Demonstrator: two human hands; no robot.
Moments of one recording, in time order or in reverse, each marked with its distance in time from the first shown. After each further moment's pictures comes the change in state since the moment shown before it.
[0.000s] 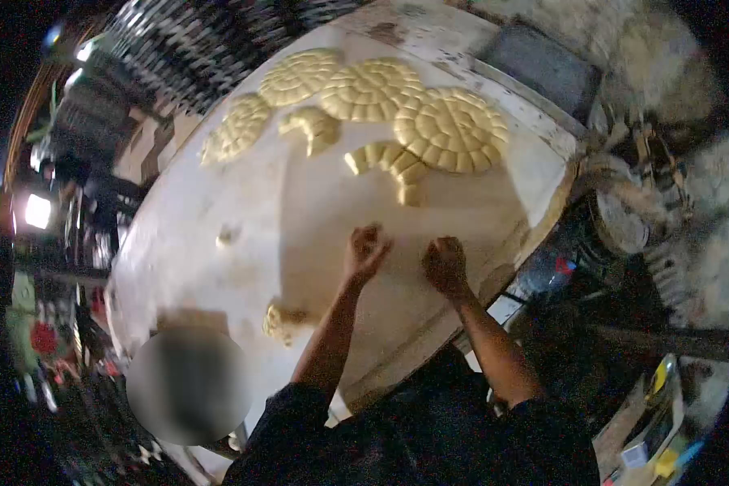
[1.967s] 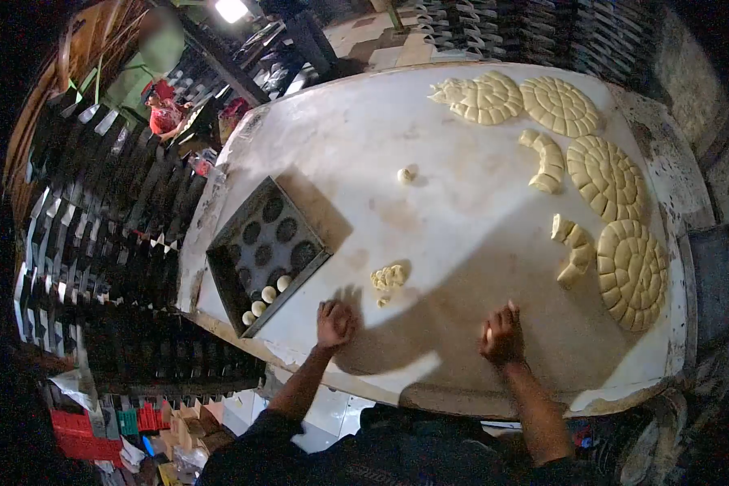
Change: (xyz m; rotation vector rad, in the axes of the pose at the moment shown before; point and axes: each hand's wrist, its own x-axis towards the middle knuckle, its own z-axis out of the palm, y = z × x) left_hand -0.316 -0.079 -0.166 0.814 0.581 -0.260; right_hand 0.014 -0.065 0.055 -0.163 -0.771 -0.899
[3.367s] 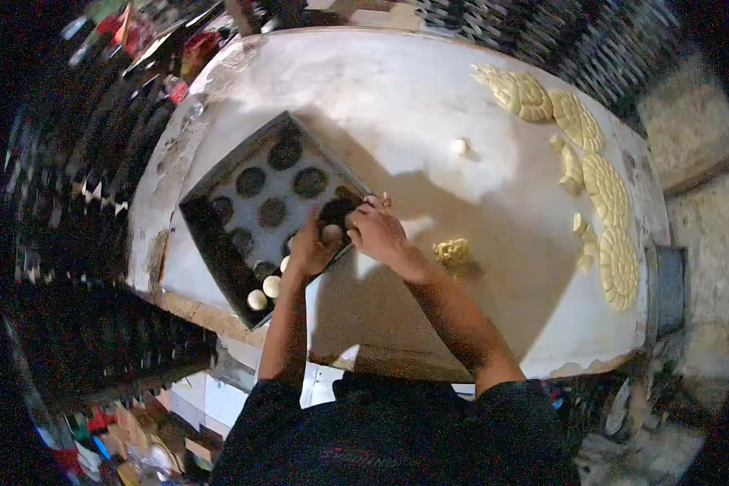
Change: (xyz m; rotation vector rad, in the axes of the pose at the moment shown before) left_hand 0.075 -0.176 -0.087 -0.355 -0.270 -0.489; right_hand 0.305 -0.304 0.134 0.152 -0.085 -0.298
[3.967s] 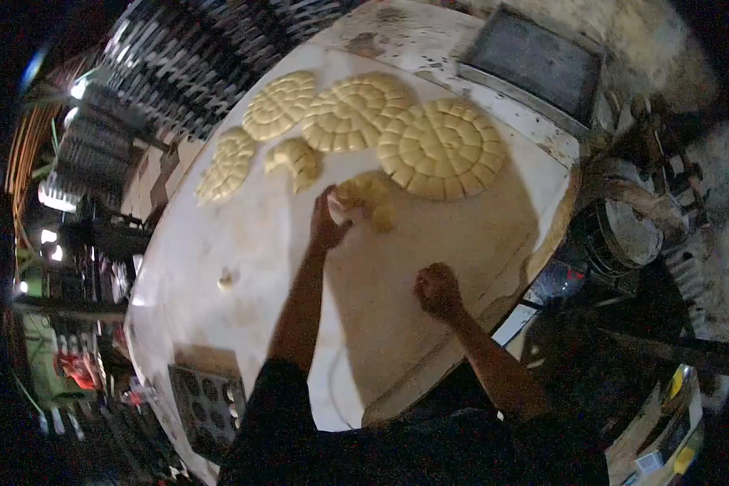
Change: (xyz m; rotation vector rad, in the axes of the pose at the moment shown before) left_hand 0.095 0.470 0.423 -0.032 -0.339 1.057; right_hand -0.504 0.197 -0.161 0.045 0.765 1.011
